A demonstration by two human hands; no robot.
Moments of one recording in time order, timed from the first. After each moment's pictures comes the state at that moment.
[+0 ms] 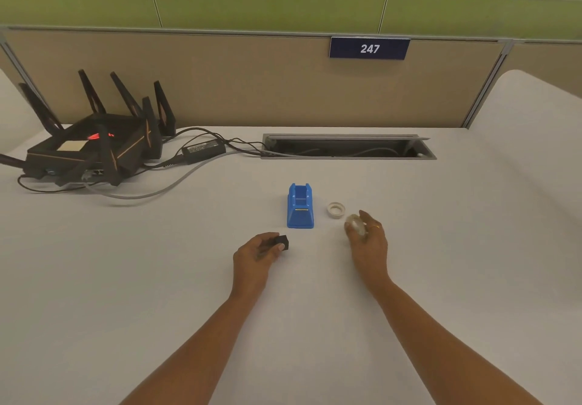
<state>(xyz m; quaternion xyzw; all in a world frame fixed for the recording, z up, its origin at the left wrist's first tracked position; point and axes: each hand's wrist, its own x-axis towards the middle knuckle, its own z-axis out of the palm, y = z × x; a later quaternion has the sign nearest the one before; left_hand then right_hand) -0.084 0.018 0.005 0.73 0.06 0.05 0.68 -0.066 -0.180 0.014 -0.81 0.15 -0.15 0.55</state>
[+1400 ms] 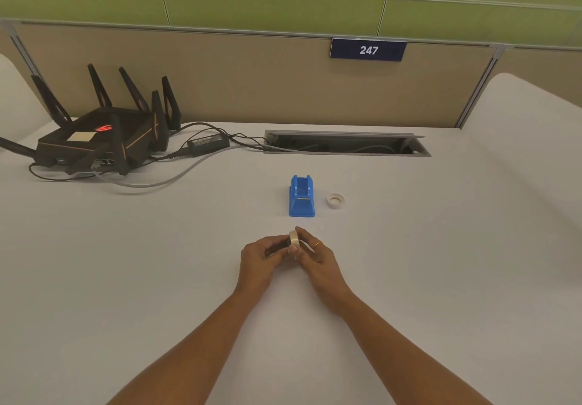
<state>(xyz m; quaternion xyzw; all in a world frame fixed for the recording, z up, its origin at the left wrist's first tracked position) -0.114 0.019 0.007 0.71 -0.01 0.01 0.71 -0.130 -0.107 0.020 -0.73 -0.01 0.06 0.68</state>
